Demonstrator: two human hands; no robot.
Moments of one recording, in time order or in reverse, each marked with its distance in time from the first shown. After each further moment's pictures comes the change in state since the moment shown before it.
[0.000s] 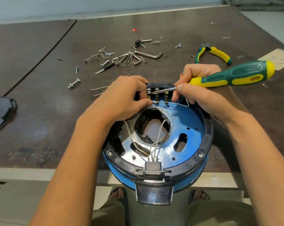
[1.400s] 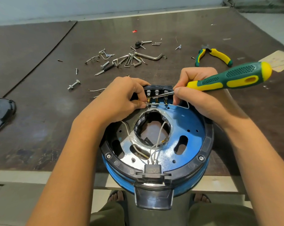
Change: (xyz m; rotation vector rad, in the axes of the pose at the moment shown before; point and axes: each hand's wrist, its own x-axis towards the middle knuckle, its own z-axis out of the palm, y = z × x) left_hand -0.001 -0.002 -0.005 -0.061 -0.048 -0.045; right_hand 0.003 0.003 0.002 -0.140 0.018 0.013
